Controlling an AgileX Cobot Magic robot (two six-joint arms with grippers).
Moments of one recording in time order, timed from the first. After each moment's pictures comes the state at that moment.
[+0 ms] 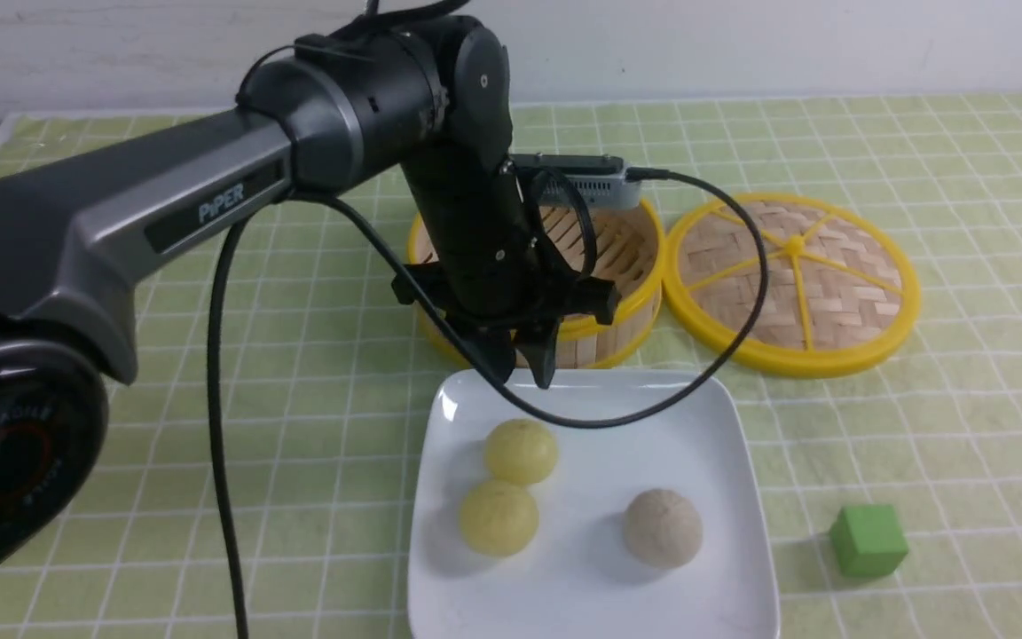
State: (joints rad) right arm 0.59 0.00 -0.49 0.21 0.78 0.04; left arm -0.56 2.06 -1.80 -0.17 1.17 -0.13
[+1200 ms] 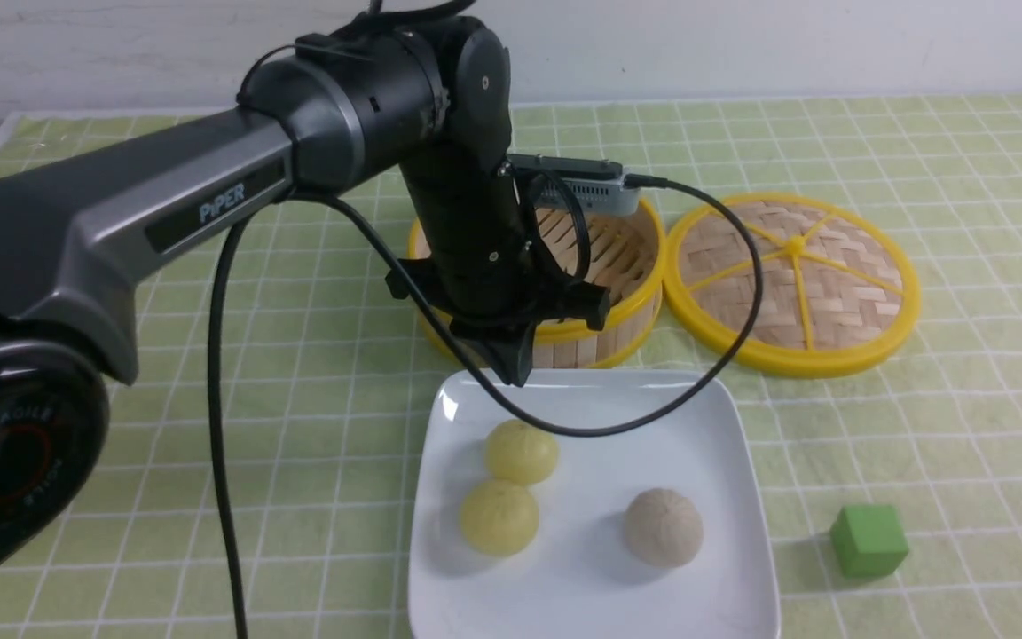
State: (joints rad) right arm 0.59 0.01 -0.21 0.22 0.34 -0.09; left arm -0.56 2.06 -1.80 -0.14 1.18 -0.10
